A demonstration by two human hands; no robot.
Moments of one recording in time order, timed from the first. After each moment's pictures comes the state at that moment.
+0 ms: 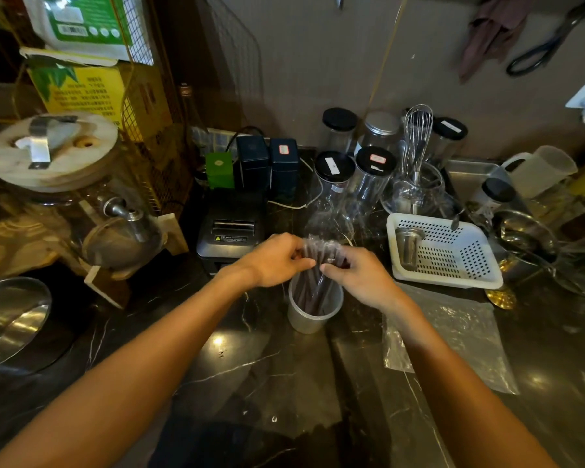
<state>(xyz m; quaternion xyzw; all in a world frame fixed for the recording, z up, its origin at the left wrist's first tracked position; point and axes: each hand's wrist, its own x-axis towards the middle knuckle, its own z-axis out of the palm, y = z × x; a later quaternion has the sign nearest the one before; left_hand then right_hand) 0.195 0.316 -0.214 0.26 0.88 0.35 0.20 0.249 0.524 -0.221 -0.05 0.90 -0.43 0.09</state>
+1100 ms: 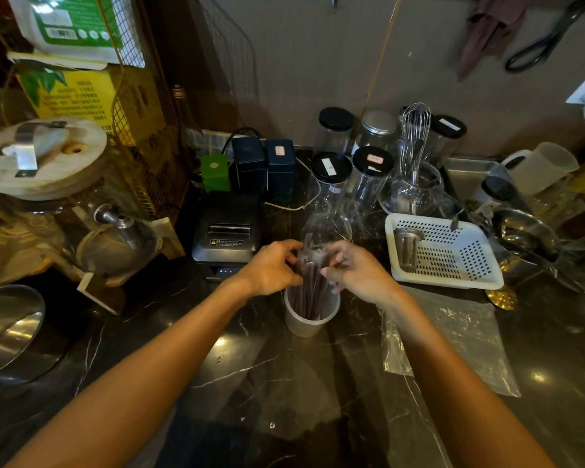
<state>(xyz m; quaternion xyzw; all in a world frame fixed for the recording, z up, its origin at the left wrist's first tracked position) 0.194 0.321 -0.234 0.16 0.86 0.42 0.25 0.233 0.529 -0.230 0.04 0.85 -0.51 0.16</state>
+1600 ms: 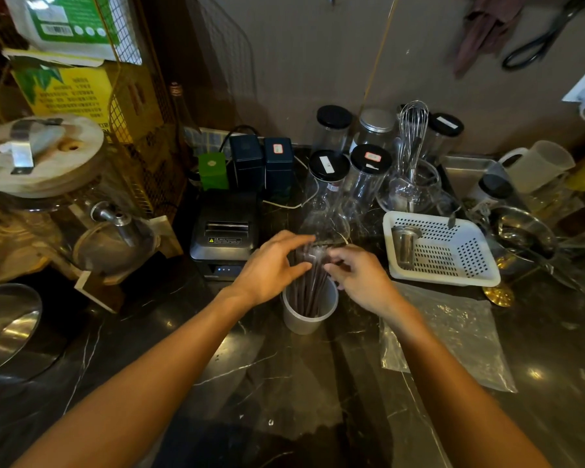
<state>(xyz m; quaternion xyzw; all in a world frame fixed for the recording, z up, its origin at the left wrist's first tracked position) 0.209 0.321 -0.239 0.25 0.88 0.39 0.07 0.245 0.537 -0.244 -0.01 0.91 -0.40 0.06</state>
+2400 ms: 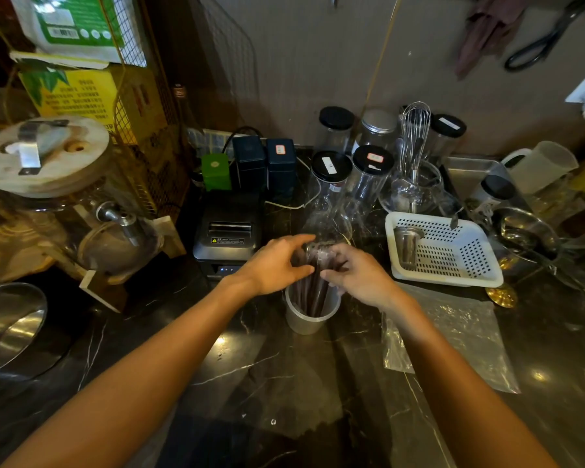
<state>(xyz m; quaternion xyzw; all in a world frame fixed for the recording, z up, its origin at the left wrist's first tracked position) 0.199 0.322 -0.228 0.25 0.88 0.36 0.16 0.242 0.529 -0.230 0.03 0.88 -0.45 0.15</state>
